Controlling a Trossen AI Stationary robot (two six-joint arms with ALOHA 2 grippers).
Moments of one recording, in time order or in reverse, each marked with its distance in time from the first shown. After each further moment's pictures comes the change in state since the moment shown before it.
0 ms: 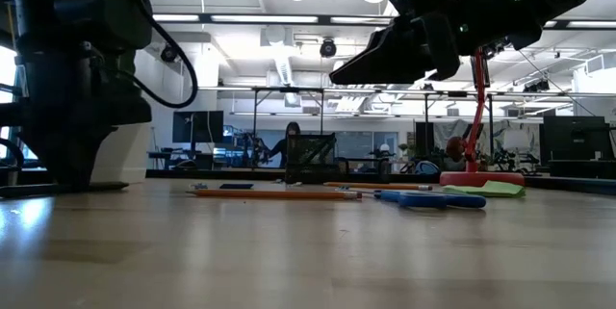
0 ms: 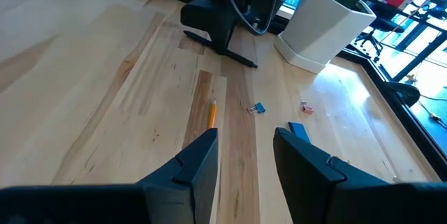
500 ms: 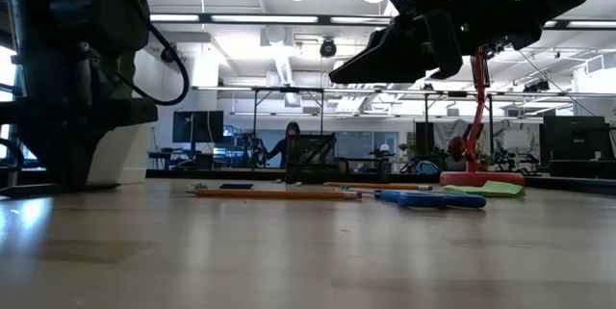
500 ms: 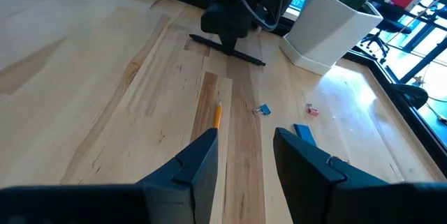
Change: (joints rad) left arm 0.000 0.000 -0.001 -0.017 -0.031 -0.229; right arm 0.000 0.000 0.000 0.001 -0.021 0.003
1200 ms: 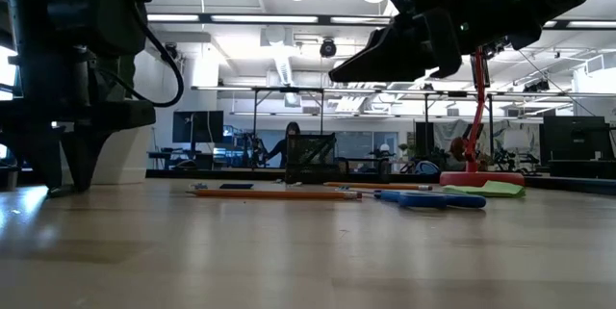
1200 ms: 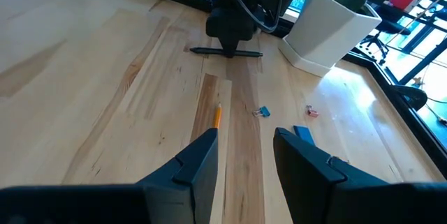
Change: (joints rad) left arm 0.000 0.002 -0.001 -0.039 -0.012 -0.076; right arm 0.000 0.000 0.000 0.005 0.000 0.000
